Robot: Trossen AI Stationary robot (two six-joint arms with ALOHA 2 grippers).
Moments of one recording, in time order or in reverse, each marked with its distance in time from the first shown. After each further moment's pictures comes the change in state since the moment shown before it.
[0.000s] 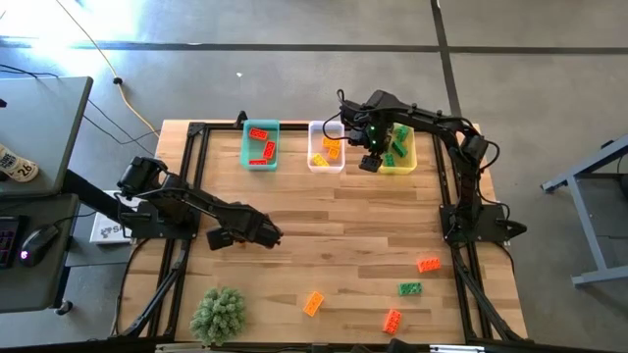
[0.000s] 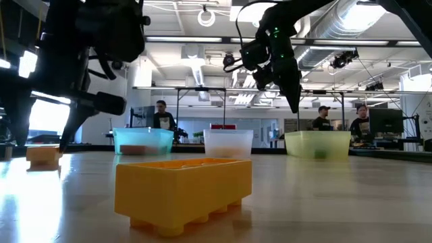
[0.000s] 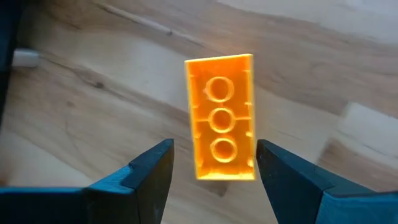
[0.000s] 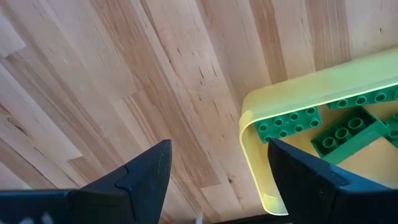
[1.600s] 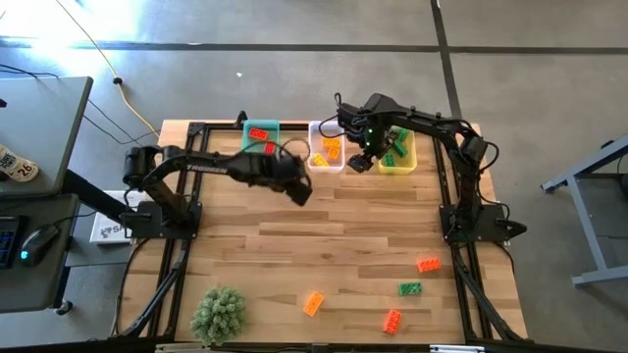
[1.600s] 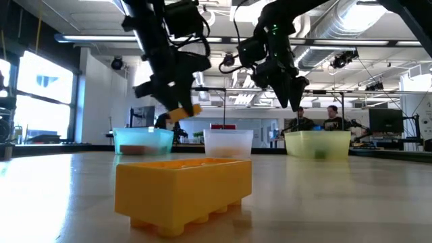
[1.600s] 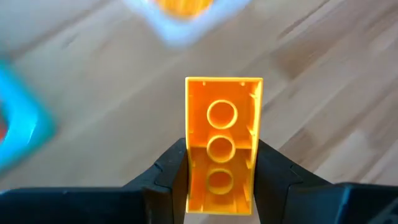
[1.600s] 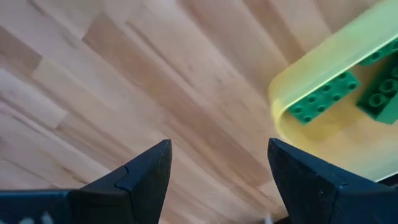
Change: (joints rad) left arm 0.472 -0.015 0.201 0.511 -0.147 1.545; right arm 0.044 -0.004 0.000 0.028 -0.040 0.424
